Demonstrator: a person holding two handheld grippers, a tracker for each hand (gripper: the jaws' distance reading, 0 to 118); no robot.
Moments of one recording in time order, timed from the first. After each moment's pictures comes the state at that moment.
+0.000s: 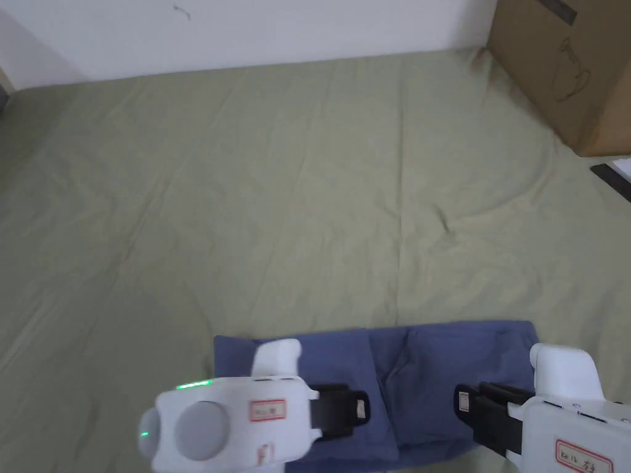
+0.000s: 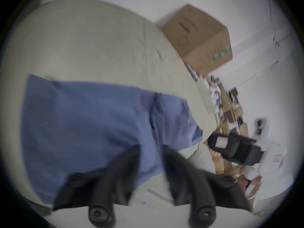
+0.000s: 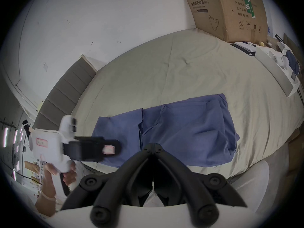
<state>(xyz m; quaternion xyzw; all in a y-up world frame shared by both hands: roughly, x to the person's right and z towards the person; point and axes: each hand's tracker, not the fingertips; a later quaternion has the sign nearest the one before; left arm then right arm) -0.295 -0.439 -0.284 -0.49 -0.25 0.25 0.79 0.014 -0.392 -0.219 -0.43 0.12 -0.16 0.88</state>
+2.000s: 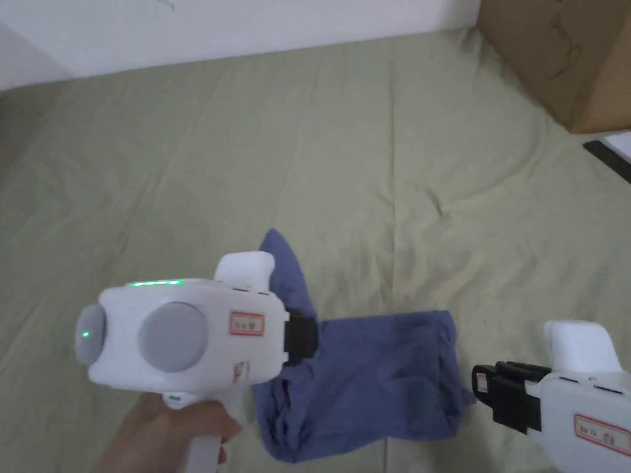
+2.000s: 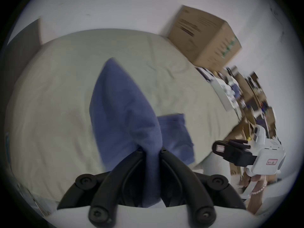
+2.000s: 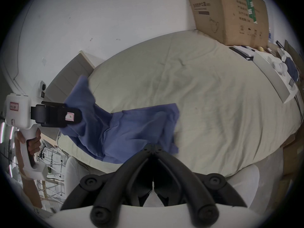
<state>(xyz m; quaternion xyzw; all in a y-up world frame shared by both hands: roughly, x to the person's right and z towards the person) -0.262 -0.348 -0.314 -0.51 -0.23 0.08 0.83 0.039 -0.389 -0.218 -0.44 0.11 -0.14 0.88</state>
